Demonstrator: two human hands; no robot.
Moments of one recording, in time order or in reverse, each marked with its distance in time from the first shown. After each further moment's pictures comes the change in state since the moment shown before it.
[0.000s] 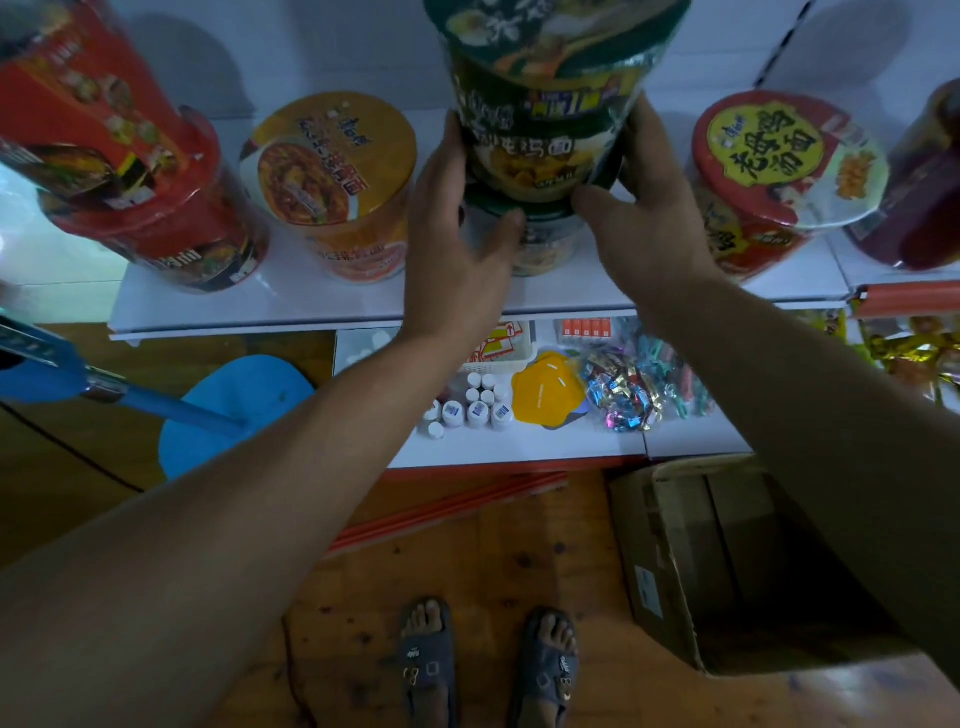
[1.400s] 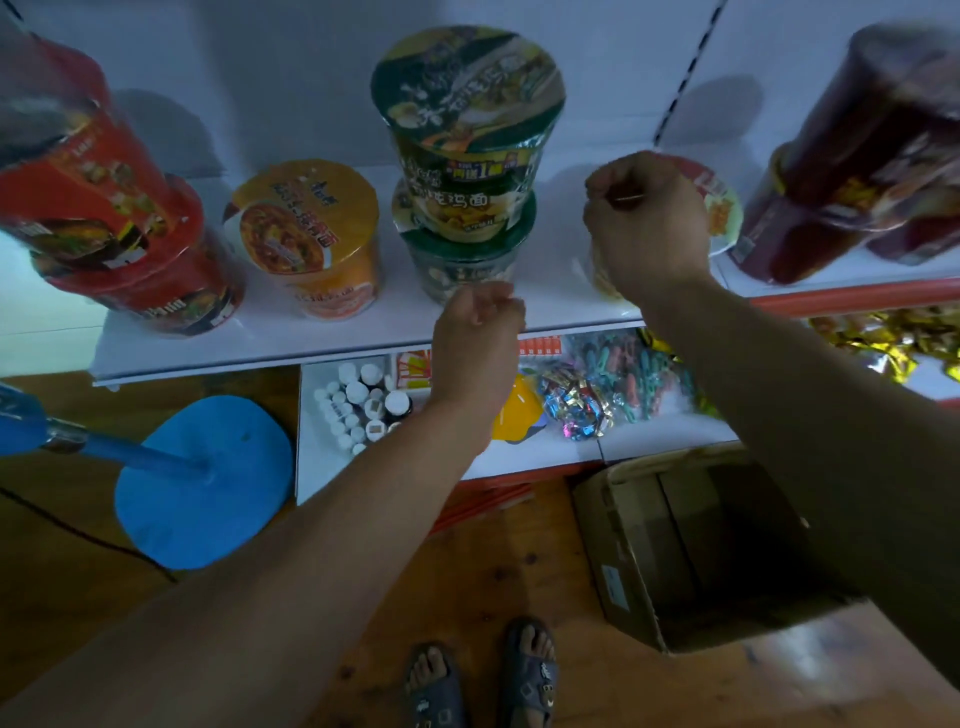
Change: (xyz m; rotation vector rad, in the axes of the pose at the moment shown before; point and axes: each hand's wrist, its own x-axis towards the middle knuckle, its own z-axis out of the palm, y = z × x) left_hand -0.050 0.056 0.020 -0.334 -0.059 -0.598; right_hand -0.007 -0.032 -0.047 -0.267 0.283 0.058
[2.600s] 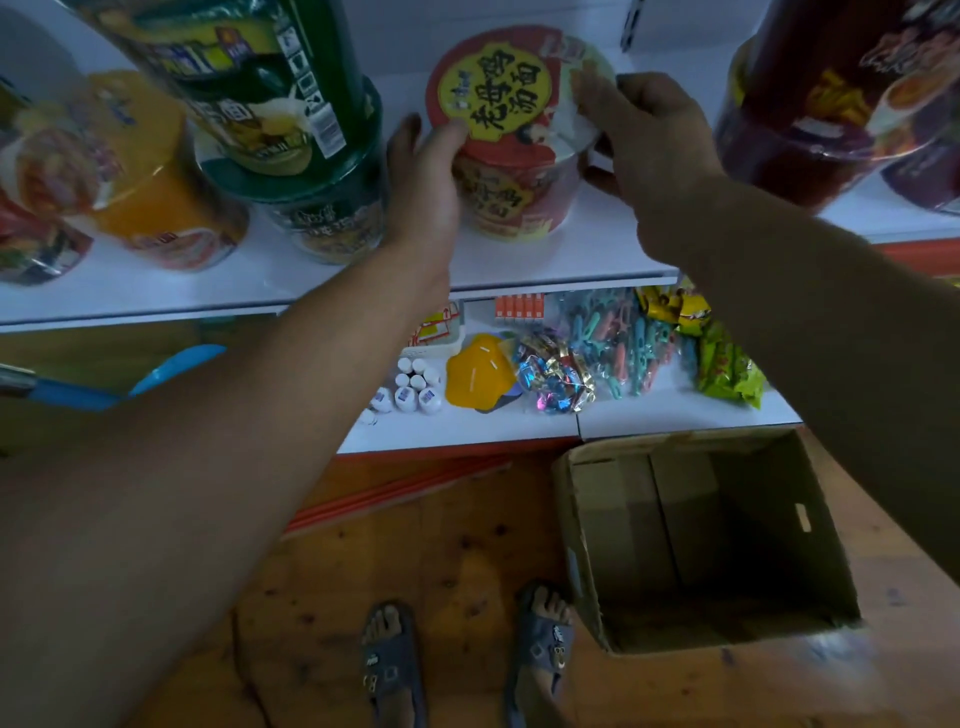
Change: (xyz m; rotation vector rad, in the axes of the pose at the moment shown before) left_hand 0.077 0.002 0.124 -0.073 0.045 0.042; right_hand 0.093 0.111 -0.054 0.478 -0.269 0.220
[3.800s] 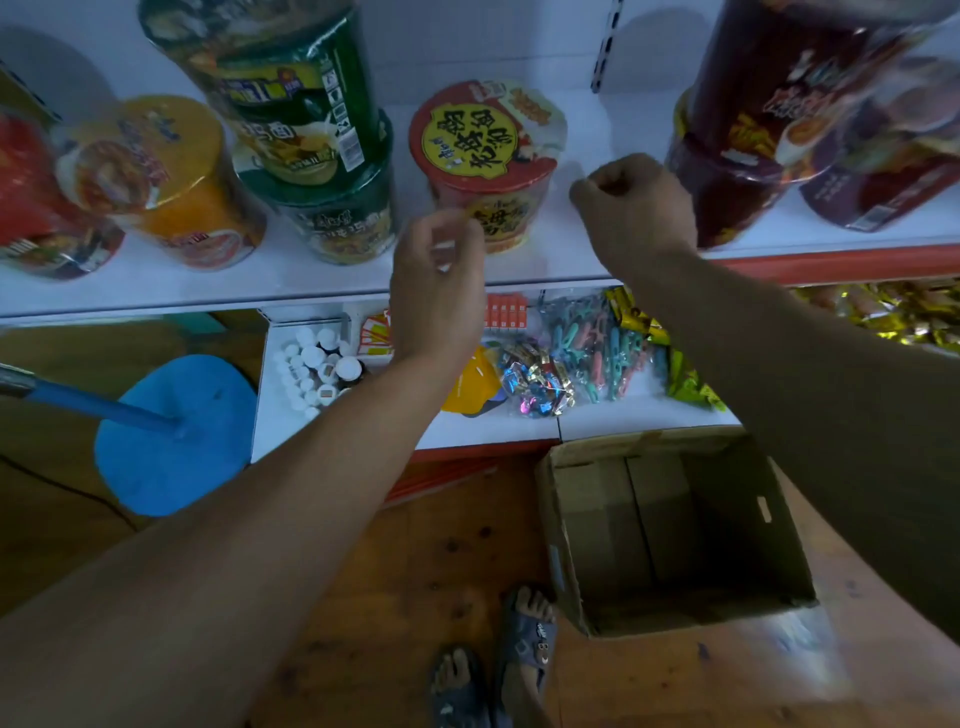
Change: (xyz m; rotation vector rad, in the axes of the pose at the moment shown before) left_hand -0.093 -0.008 -0.009 0.292 0.145 0.202; right_hand -0.054 -0.002 -0.014 -0.625 0.219 -0.039
